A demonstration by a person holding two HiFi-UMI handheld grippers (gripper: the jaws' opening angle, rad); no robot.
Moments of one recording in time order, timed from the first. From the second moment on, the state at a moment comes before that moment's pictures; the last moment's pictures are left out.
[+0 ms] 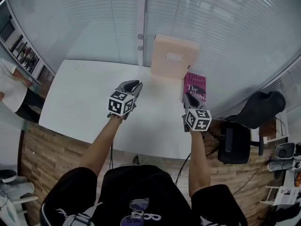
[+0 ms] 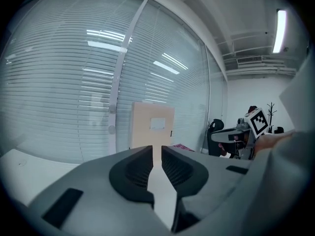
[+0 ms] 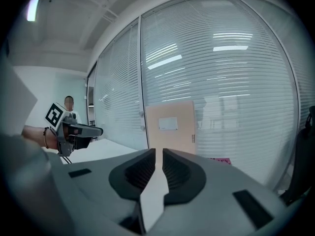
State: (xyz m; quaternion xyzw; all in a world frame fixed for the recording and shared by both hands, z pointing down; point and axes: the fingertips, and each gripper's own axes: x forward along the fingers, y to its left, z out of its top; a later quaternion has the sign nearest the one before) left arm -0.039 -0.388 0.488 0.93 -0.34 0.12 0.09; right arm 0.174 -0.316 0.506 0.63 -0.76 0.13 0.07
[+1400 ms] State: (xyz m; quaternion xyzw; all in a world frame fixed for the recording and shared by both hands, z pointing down) left arm -0.030 -0.318 0.508 0.93 -0.32 0.12 0.10; right arm 0.150 -0.264 0.521 0.59 -0.79 0.13 0.08
